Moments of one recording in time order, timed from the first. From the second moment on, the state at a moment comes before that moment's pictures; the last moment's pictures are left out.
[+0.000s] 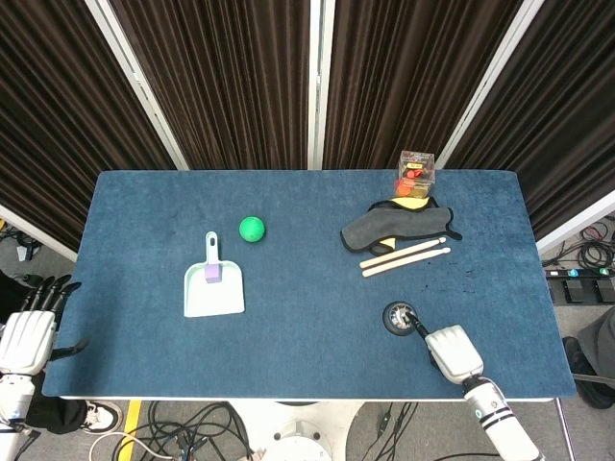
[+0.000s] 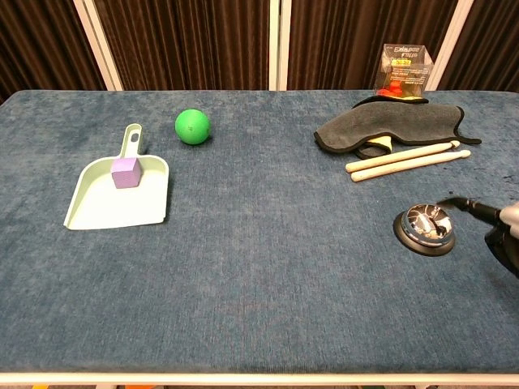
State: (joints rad) left arm -0.11 -1.24 -0.03 -1.39 1.49 1.44 -0.09; right arm 0.29 -1.42 -0.07 -1.50 -1.50 1.15 -0.35
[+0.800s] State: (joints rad) left arm -0.11 -1.24 -0.03 -1.40 1.49 1.44 -0.08; right arm 0.29 -1.39 -0.05 -1.52 -1.56 1.24 -0.29
